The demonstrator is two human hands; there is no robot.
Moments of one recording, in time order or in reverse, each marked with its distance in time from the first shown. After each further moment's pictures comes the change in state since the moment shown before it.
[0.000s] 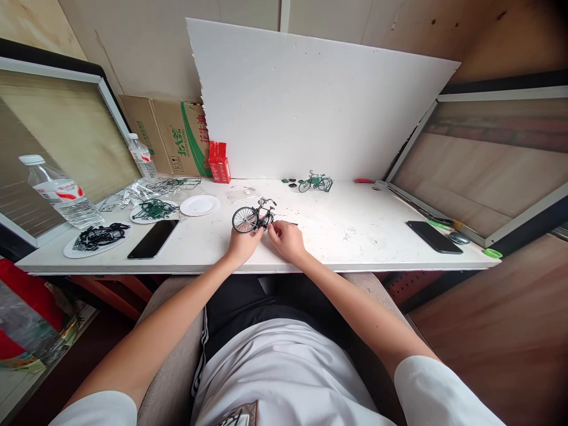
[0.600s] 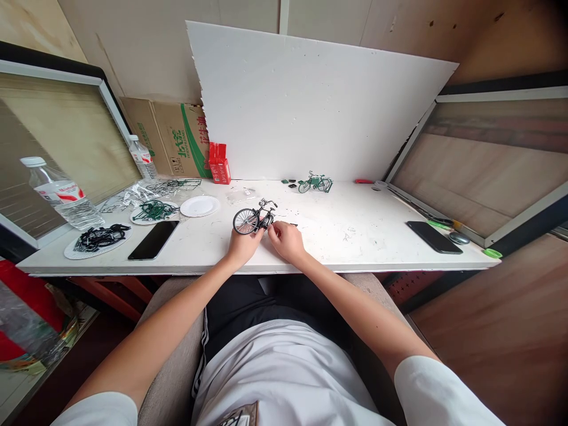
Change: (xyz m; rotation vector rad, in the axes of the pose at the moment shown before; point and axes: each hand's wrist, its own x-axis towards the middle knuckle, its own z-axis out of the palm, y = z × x) left_hand 0.000 0.010 -0.002 0.128 -0.003 0.014; right_hand 0.000 -0.002 -0.002 -0.006 -0.028 0.019
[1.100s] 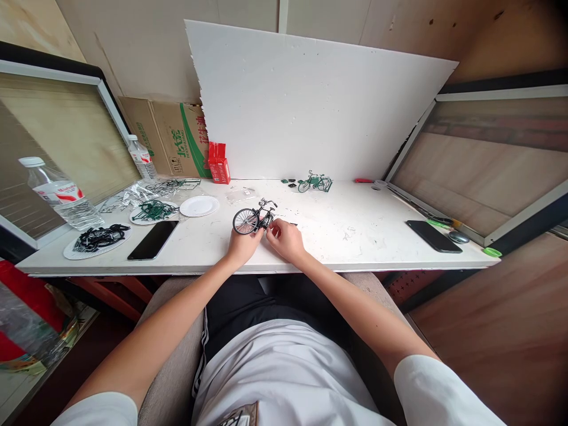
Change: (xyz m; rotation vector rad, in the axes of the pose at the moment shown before) left_hand 0.000 0.000 0.000 0.004 0.001 -0.009; right_hand 0.000 0.002 0.002 0.045 -0.003 0.010
